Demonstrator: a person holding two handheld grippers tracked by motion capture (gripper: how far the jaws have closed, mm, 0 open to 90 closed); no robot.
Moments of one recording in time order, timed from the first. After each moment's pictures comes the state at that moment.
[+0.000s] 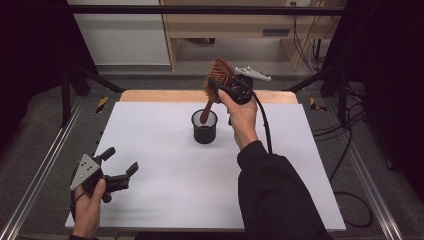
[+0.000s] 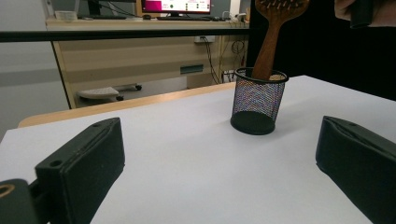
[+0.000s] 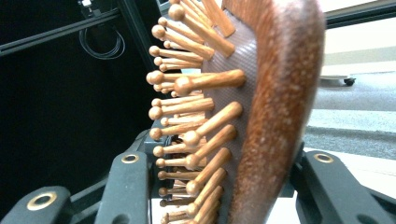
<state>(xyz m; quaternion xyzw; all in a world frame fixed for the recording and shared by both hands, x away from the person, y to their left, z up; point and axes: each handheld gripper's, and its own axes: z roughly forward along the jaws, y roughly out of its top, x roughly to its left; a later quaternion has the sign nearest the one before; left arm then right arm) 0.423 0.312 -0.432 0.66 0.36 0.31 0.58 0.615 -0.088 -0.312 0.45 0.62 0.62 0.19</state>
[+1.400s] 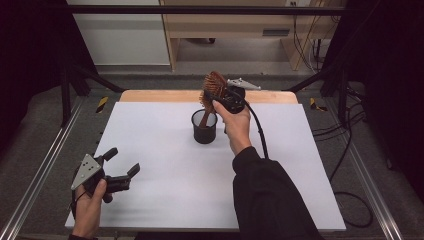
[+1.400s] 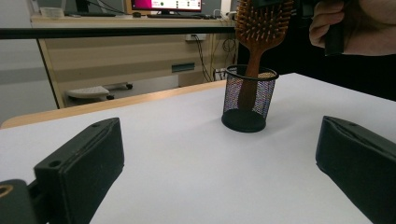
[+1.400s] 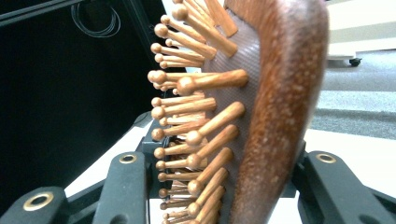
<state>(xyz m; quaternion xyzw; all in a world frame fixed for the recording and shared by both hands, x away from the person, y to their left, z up) 0.424 0.310 -0.433 0.67 0.35 0.30 0.59 0.622 -0.076 -0.354 0.45 0.64 0.60 0.17</state>
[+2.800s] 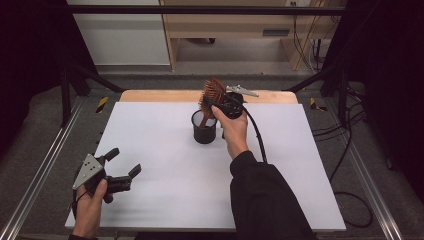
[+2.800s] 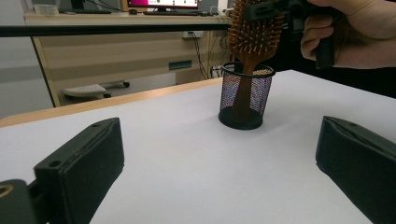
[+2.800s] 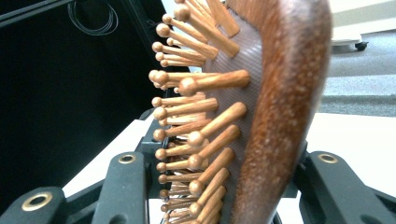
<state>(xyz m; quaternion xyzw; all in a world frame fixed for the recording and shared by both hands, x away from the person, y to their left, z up) 0.424 0.308 -0.434 0.67 0.35 0.29 0.58 0.624 -0.073 -0.379 0.47 0.63 0.60 0.15</state>
